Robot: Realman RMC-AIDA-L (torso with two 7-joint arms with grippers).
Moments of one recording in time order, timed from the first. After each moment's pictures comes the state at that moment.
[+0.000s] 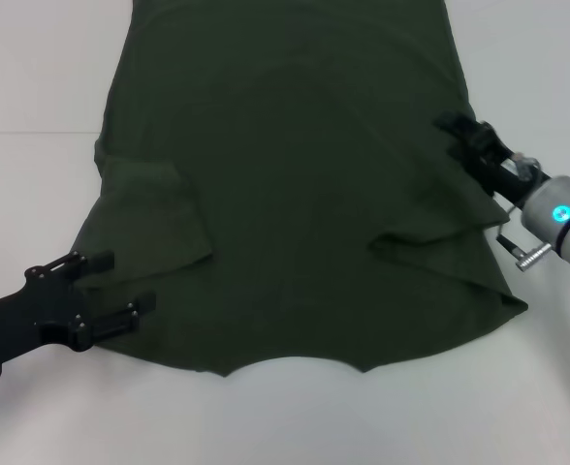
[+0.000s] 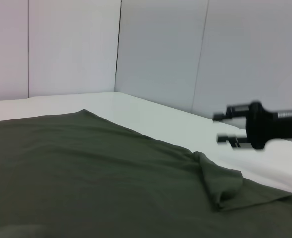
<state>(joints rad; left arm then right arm) -0.35 -2.15 0.48 0.72 1.98 1.49 -1.16 0.79 2.10 -0.39 -0.06 -1.35 -0.78 1.63</state>
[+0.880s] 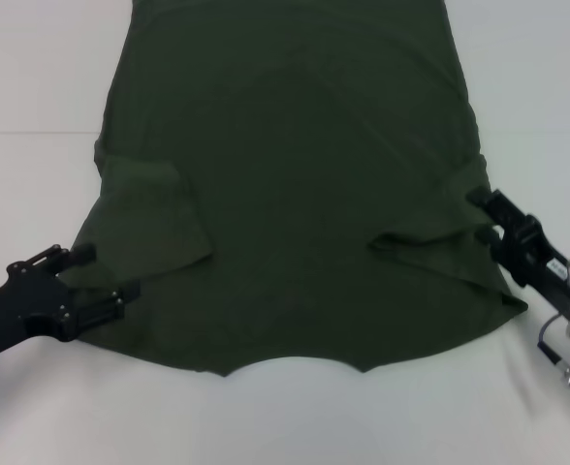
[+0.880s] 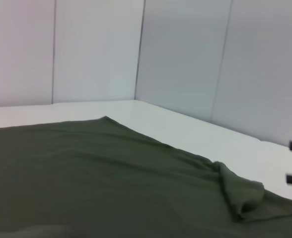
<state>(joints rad) -0.35 -2.15 0.41 0.71 1.98 1.48 -1.16 0.54 2.10 -0.43 0.00 -1.35 -1.09 1.62</state>
